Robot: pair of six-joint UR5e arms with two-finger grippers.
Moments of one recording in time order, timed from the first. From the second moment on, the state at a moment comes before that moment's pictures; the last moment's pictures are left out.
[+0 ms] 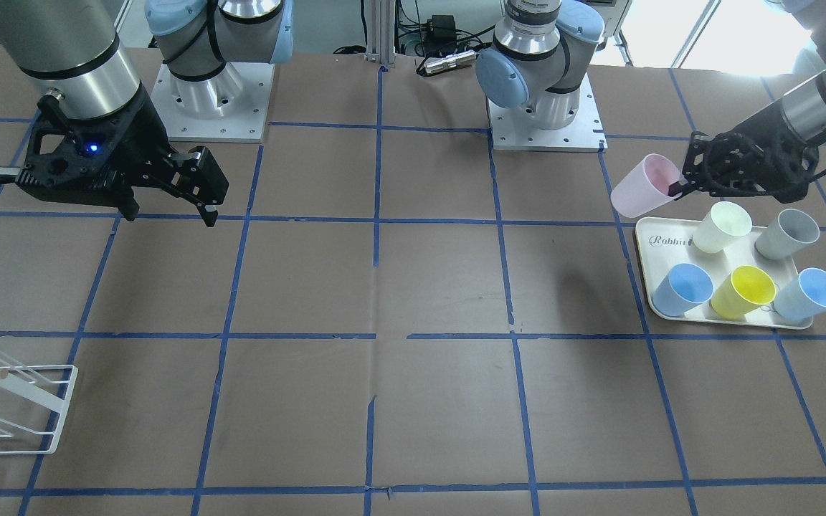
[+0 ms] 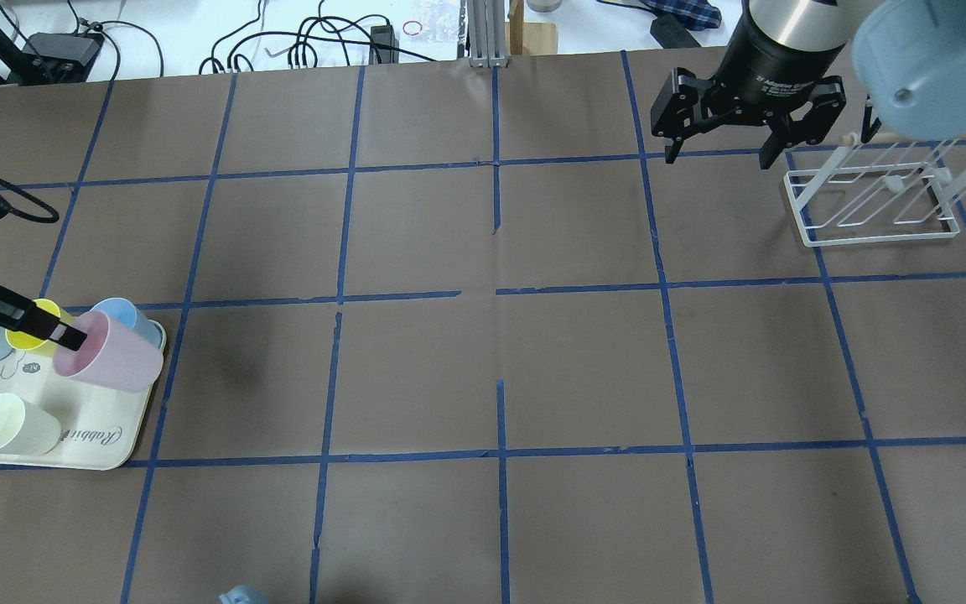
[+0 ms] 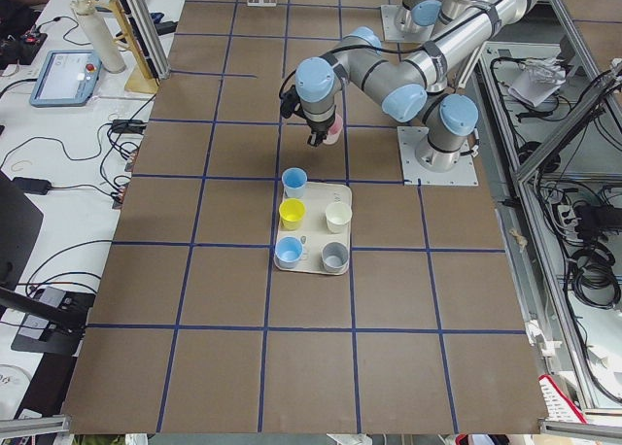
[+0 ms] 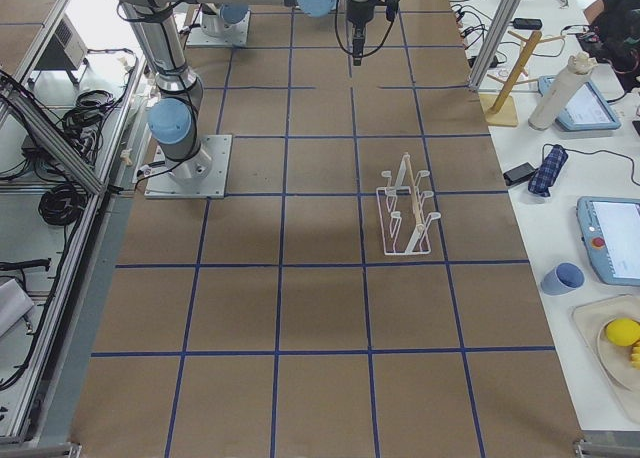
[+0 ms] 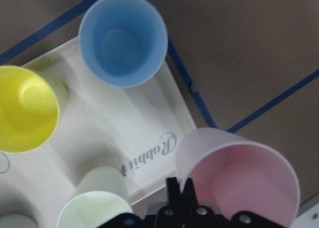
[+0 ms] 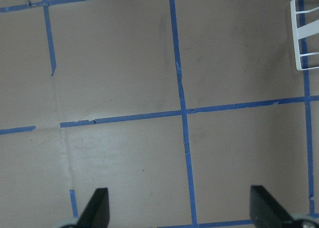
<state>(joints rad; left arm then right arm) -0.94 -1.51 -1.84 -1.70 1.30 1.07 1.58 -1.51 1.54 -1.67 -1.52 0.11</state>
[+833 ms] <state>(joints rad) -1.24 -1.46 -1.92 -1.81 0.48 0.65 1.35 -1.51 1.45 -1.41 -1.28 -0.05</state>
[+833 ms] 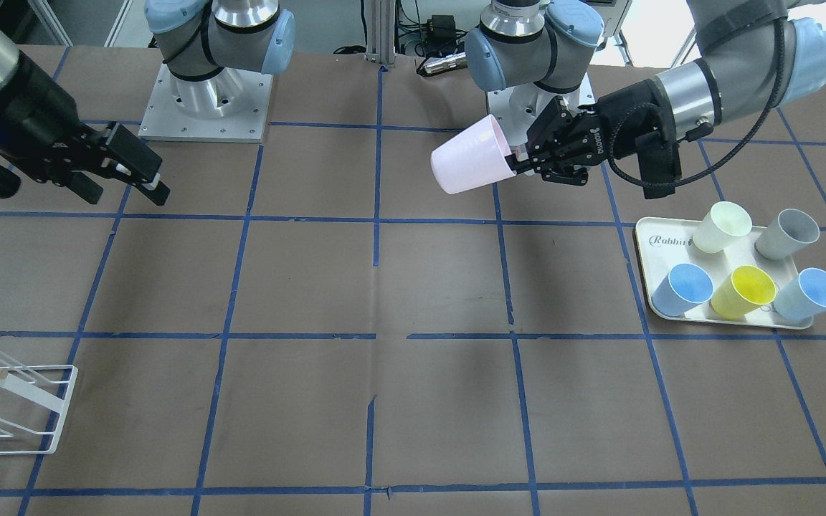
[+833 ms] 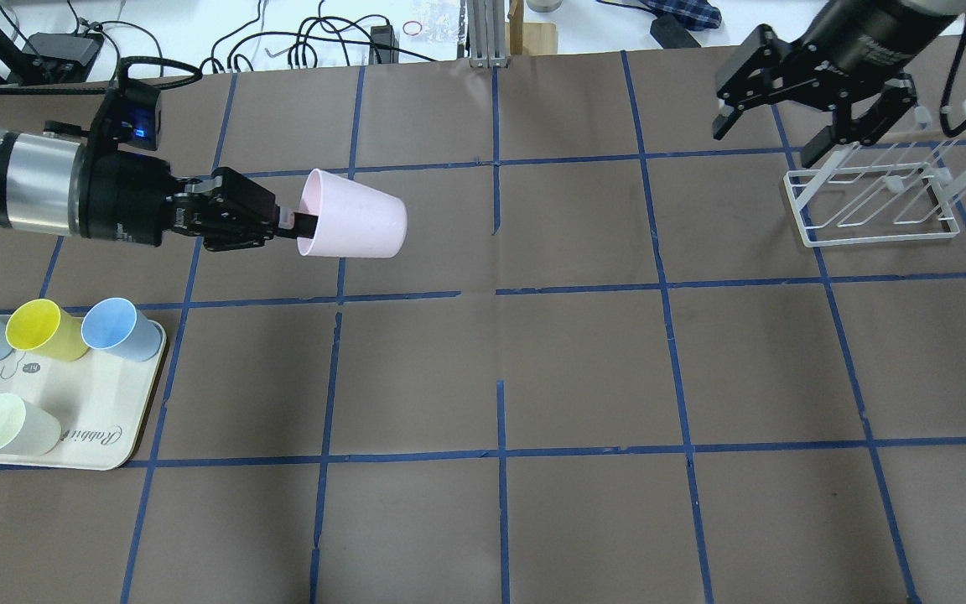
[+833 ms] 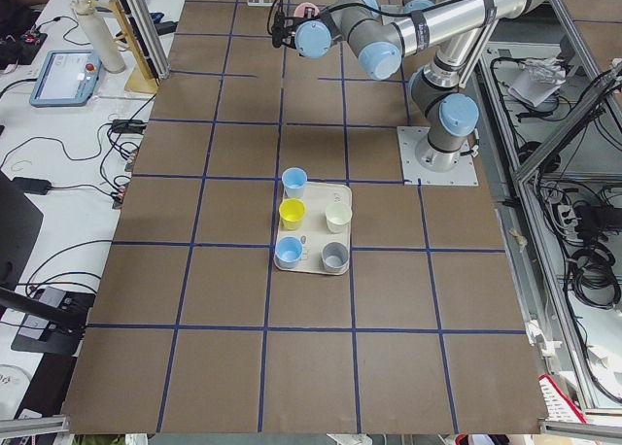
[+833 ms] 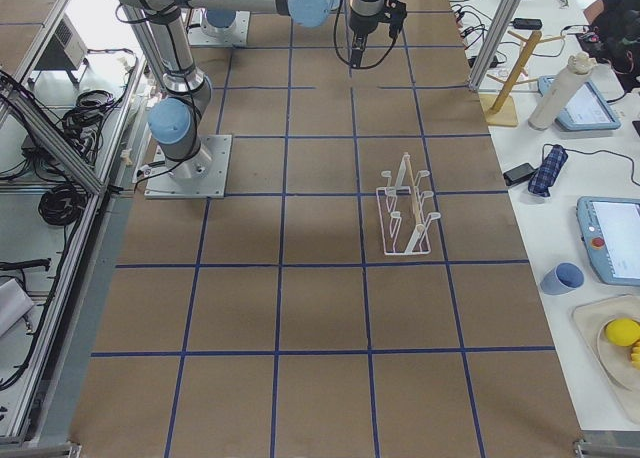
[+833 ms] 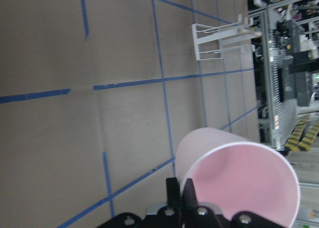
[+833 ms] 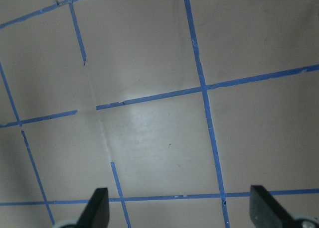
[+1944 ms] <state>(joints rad) -1.53 -1.52 -2.05 -1.80 -0.18 0.60 1.22 -1.52 1.44 -0.99 -0.57 0.11</state>
